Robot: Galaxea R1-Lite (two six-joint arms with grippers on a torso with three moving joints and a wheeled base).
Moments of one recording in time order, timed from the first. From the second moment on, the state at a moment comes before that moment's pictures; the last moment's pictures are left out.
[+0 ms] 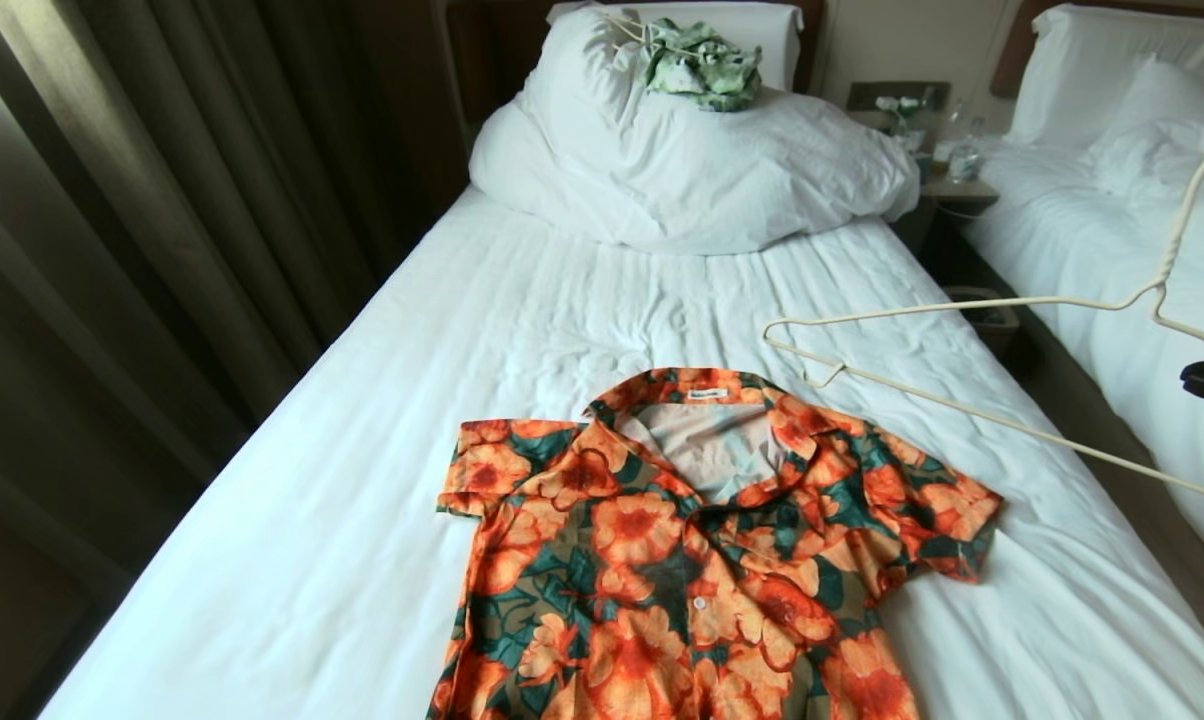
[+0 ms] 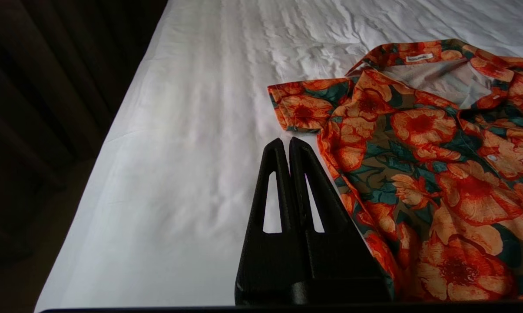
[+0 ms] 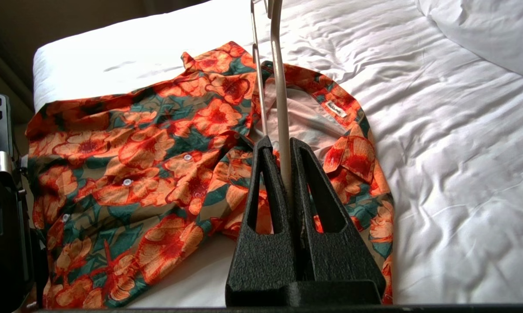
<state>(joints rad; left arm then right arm) -0.01 0.17 -0.20 -0.01 -0.06 0.07 -0.53 1.49 -1.16 0.48 1.45 -1.01</state>
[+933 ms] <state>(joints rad) -0.39 1.51 -0.50 -0.63 -0.30 -0.21 -0.53 1.52 -1.21 0.48 1.49 -0.99</state>
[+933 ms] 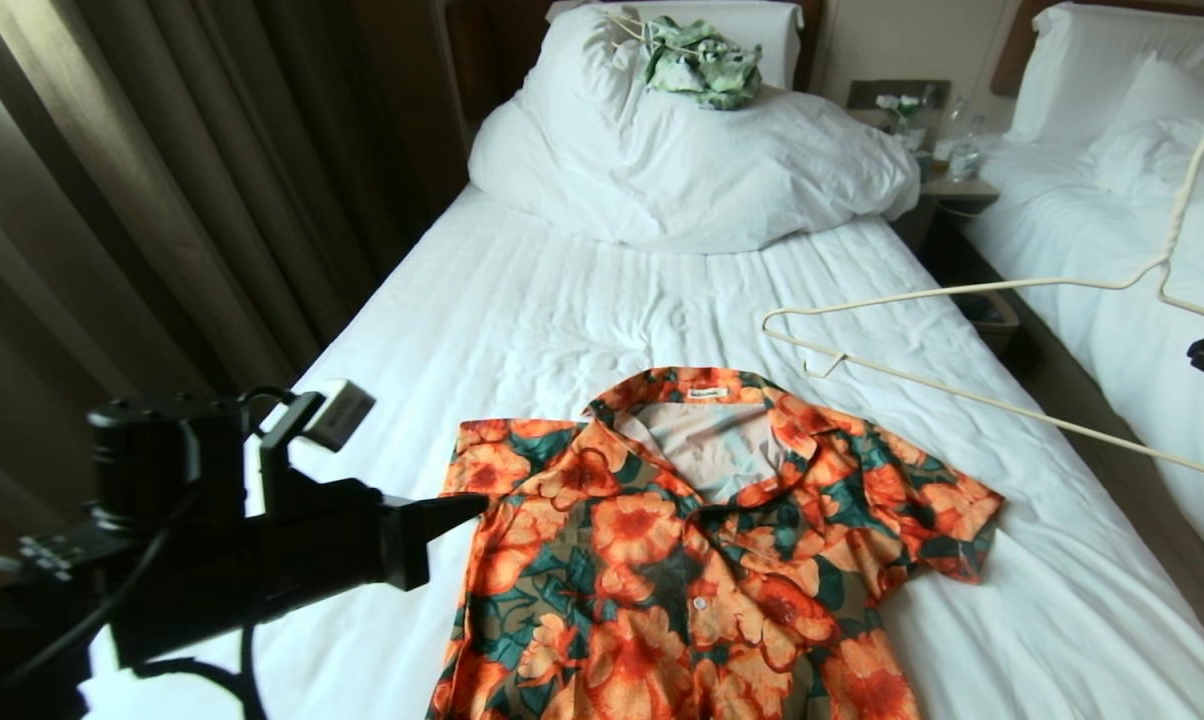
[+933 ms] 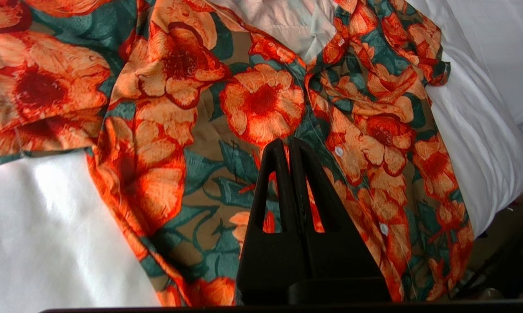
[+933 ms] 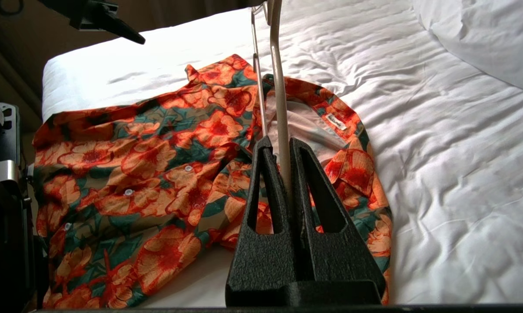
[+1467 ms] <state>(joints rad) -0.58 2.04 -0.95 -0.70 -0.04 -0.21 -0.56 1.56 -1.21 0.48 1.50 -0.99</state>
